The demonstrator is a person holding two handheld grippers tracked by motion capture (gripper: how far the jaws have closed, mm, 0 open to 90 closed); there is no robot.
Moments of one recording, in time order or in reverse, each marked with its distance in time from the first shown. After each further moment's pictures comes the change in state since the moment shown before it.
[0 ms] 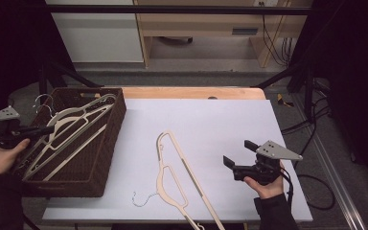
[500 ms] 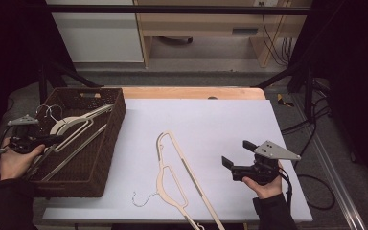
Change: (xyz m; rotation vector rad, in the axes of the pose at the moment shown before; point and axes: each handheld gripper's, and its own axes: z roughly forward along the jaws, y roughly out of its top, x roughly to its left) left arm -0.005 -0.019 0.033 0.164 0.110 -0.124; right arm 0.002 0.000 0.002 0.004 0.009 -0.009
